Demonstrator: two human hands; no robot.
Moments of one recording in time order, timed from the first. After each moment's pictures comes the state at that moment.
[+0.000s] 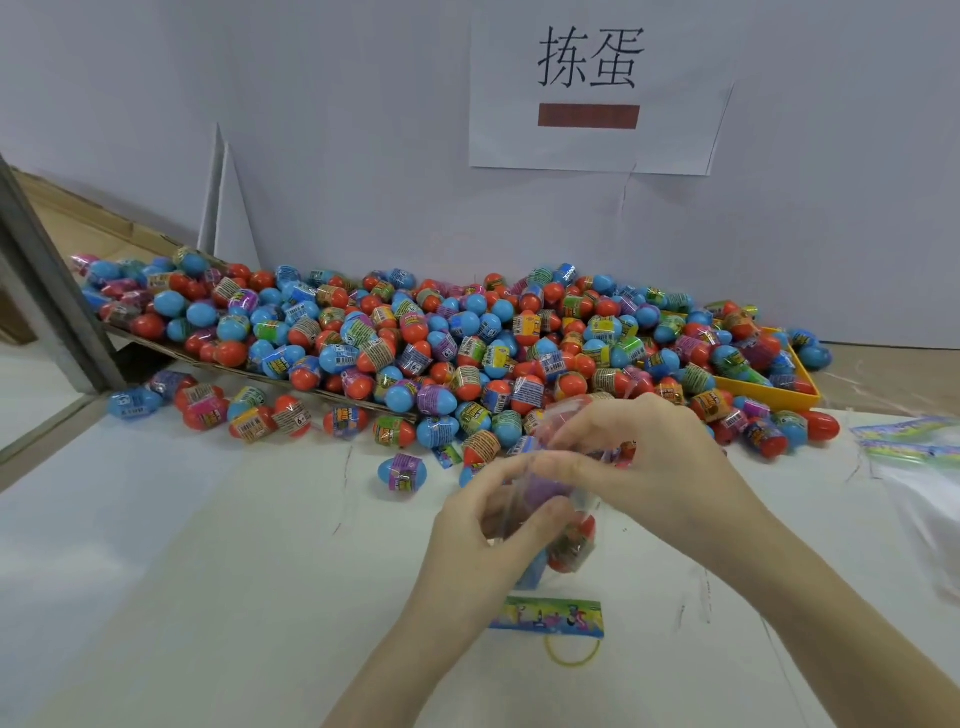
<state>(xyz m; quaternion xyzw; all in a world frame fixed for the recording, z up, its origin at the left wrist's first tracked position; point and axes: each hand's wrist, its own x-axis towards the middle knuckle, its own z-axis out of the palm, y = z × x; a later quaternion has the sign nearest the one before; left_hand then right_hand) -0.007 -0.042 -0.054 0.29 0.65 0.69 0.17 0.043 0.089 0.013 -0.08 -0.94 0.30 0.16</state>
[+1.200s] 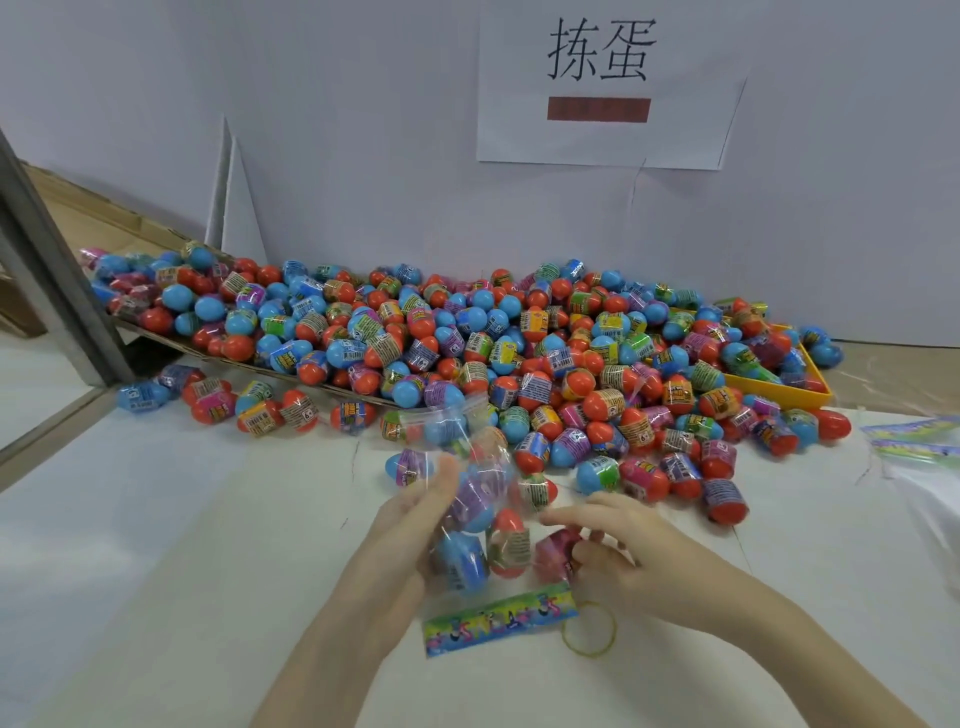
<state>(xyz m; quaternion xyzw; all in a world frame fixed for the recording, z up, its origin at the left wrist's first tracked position) -0.042 -0.070 -0.074 0.02 0.56 0.75 0.34 0.051 0.111 -0.068 -0.01 -0.96 0.28 -0.02</state>
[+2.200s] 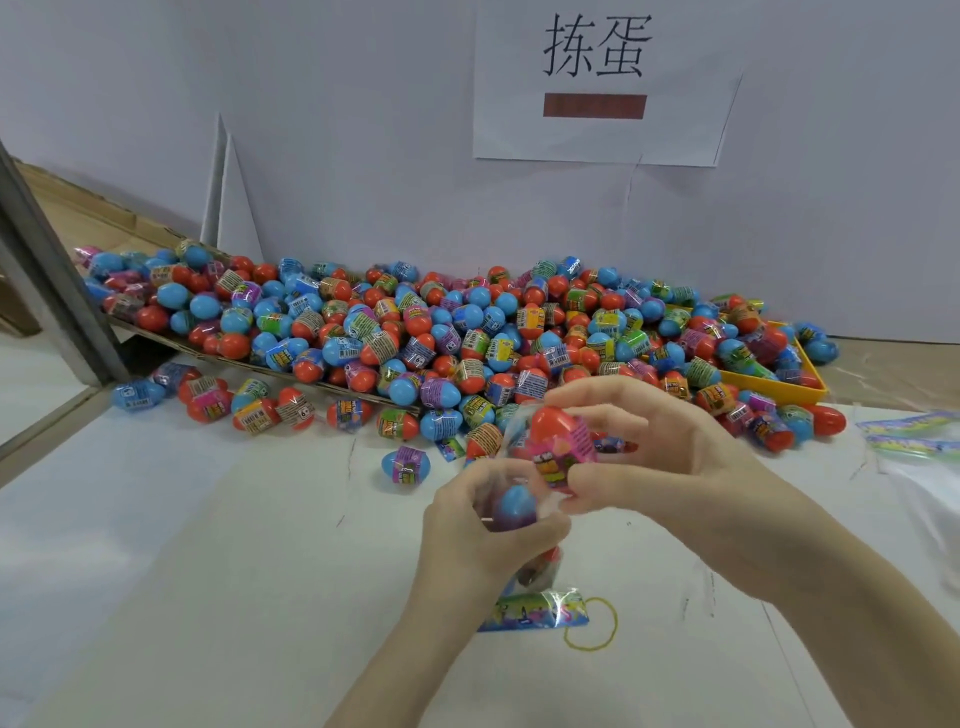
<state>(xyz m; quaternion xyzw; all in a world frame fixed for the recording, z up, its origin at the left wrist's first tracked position) -0.012 -0.037 -0.056 0.19 0.71 0.65 0.16 0.060 0.085 0.023 0.00 -0.73 0.69 0.03</state>
